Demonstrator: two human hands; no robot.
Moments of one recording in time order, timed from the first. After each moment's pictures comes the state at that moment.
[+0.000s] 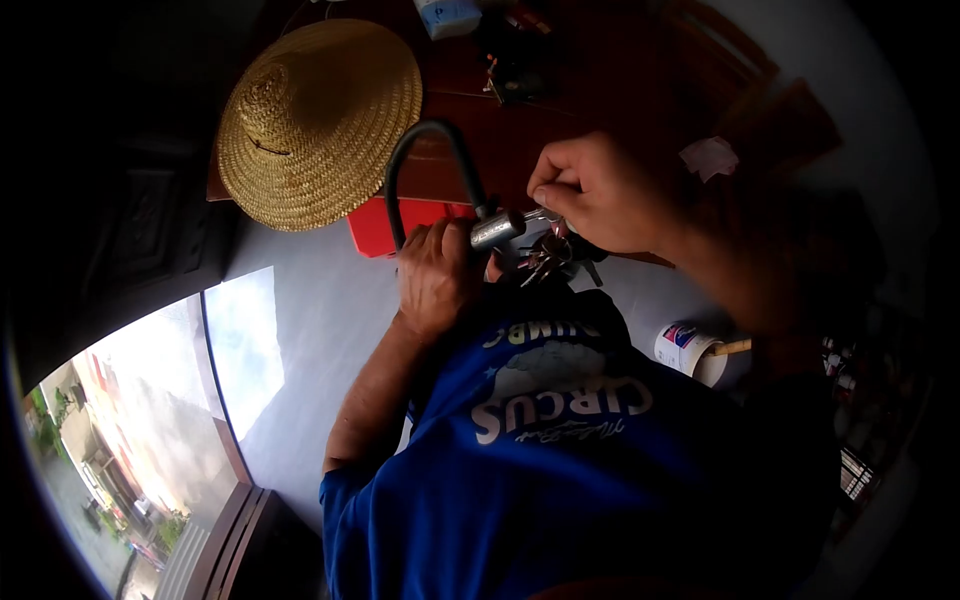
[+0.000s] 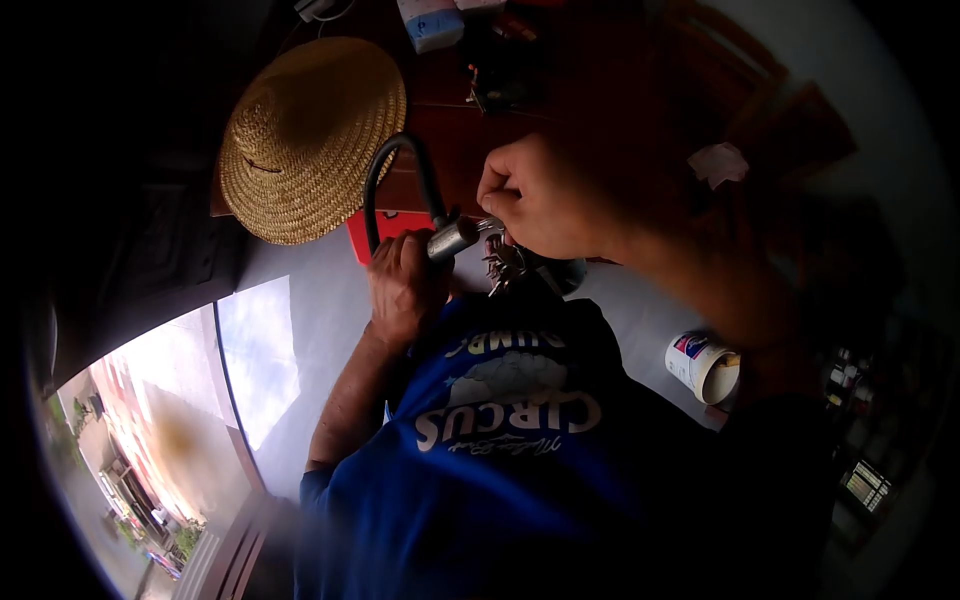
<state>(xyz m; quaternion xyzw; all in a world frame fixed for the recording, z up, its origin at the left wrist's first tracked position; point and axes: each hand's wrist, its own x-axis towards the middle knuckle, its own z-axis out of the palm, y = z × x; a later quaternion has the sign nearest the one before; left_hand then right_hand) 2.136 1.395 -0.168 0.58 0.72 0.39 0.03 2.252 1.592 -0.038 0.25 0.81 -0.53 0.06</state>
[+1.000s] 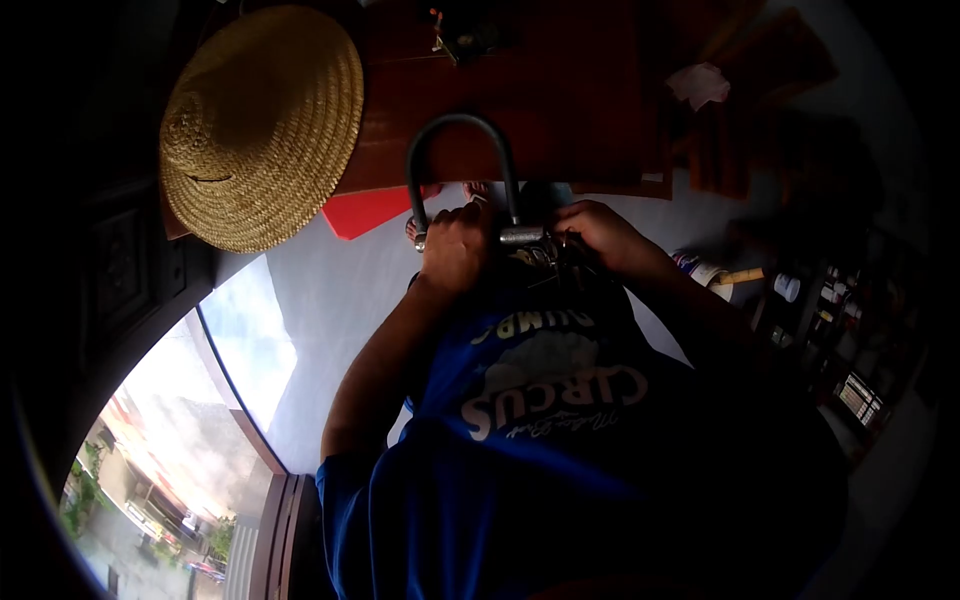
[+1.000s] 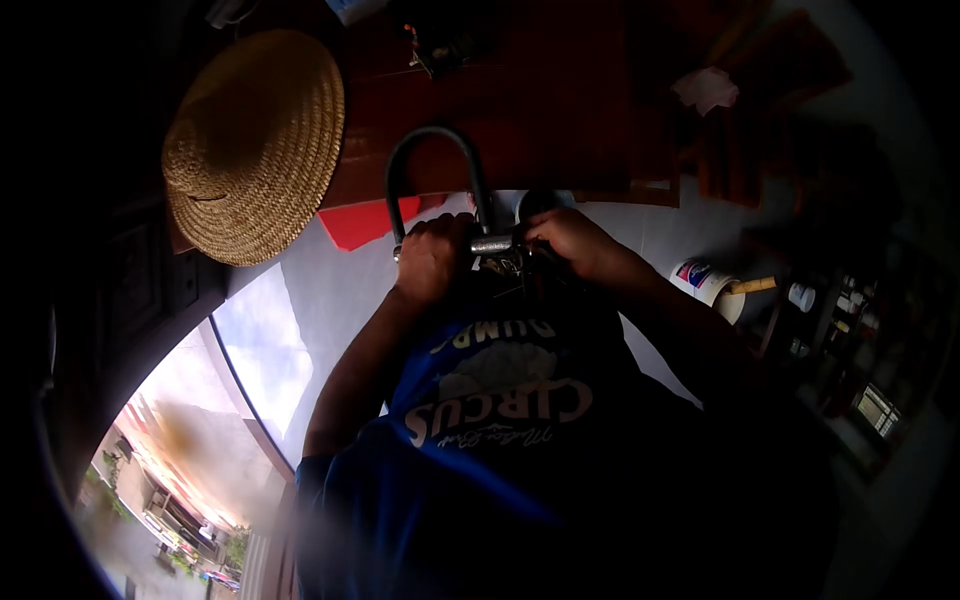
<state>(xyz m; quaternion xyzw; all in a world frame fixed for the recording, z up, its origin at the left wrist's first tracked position) 2.165 1.434 -0.262 0.64 0.69 0.23 0.25 2.360 1.580 -0.210 0.54 0.31 -0.77 0.11</state>
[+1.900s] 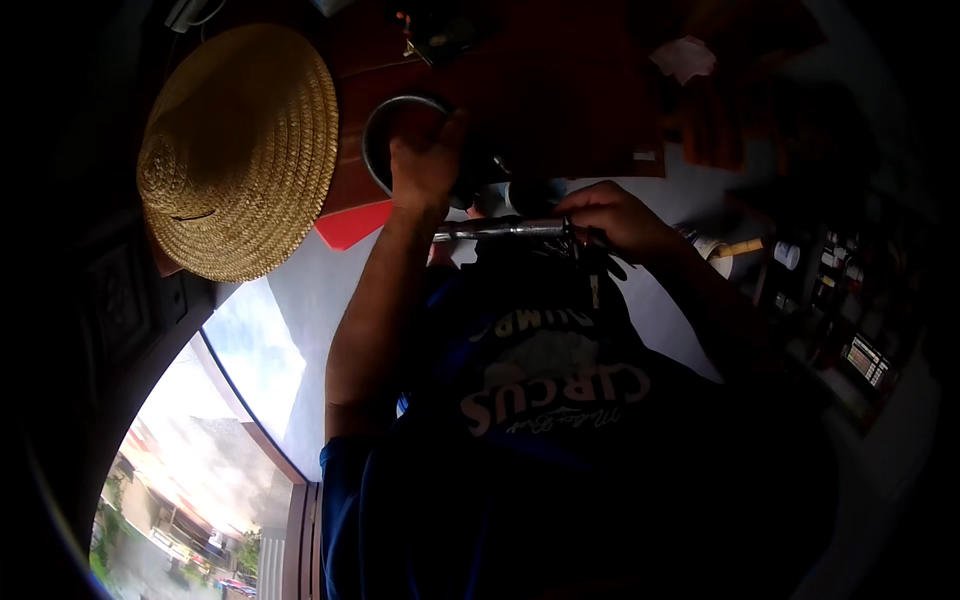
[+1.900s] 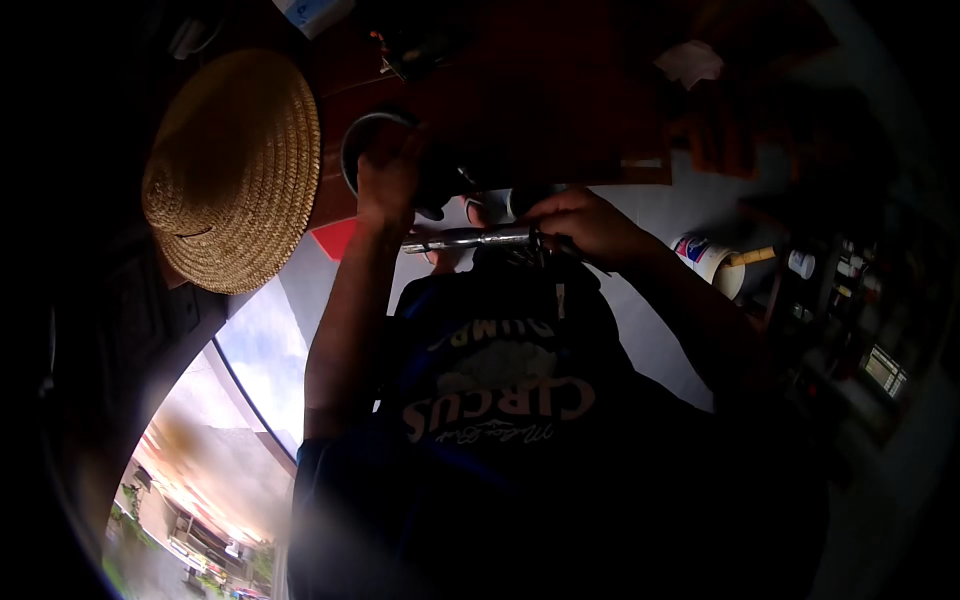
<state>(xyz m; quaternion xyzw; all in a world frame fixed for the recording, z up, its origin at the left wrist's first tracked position) 2.119 1.541 -0.247 0.14 0.70 0.49 0.50 2.368 1.604 -0.171 0.47 0.49 -0.73 0.13</state>
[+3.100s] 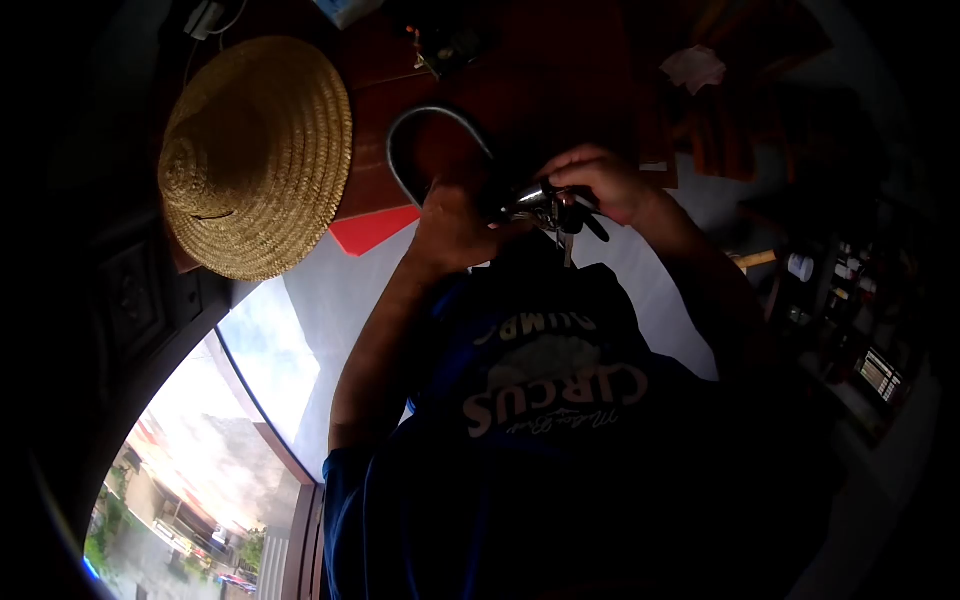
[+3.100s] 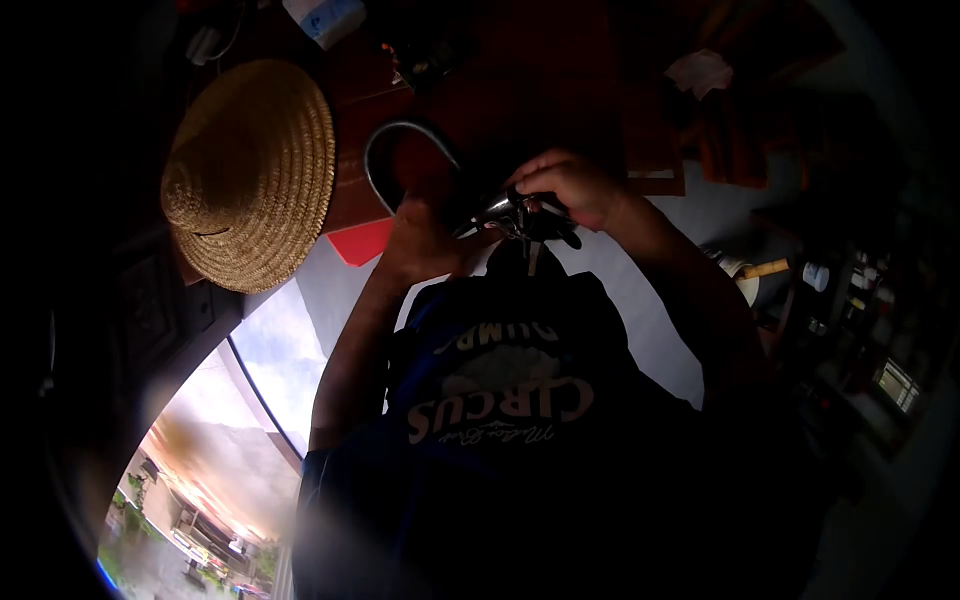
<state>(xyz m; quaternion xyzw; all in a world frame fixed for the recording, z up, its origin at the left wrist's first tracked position) 2.134 1.499 -0.215 0.60 0.64 0.32 0.35 2.342 1.644 -0.207 0.43 0.40 -0.81 0.04</state>
